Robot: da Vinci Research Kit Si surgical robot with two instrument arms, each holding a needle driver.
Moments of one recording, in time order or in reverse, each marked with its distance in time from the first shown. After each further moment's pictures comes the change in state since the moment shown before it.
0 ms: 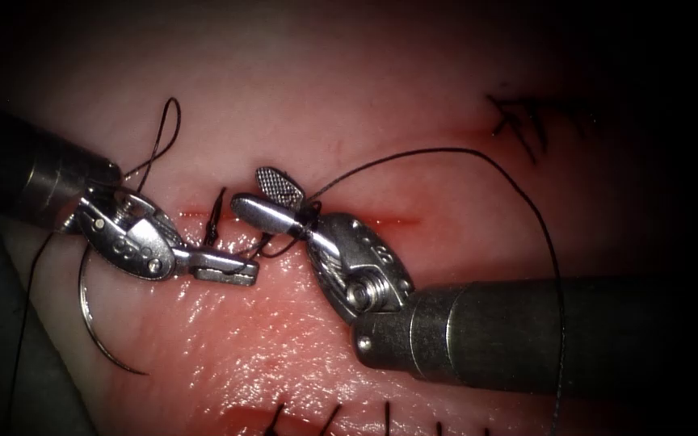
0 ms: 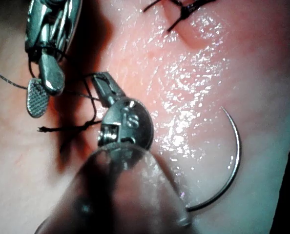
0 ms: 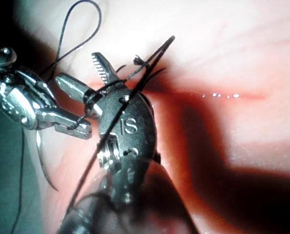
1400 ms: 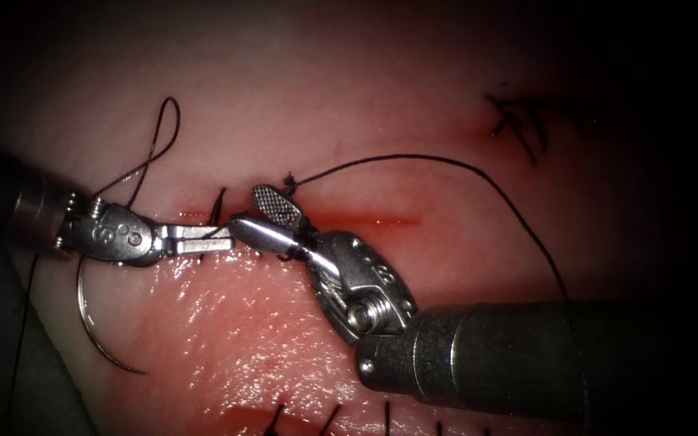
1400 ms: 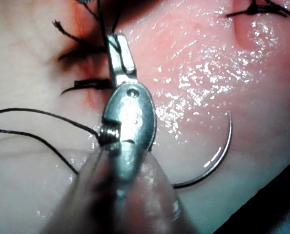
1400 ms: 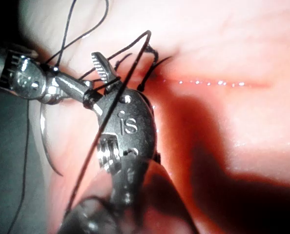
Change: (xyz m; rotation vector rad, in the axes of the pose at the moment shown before) right arm 0.000 -0.001 -0.001 0.018 -0.007 -0.008; left arm -0.004 -0.001 -0.003 0.250 0.187 -0.513
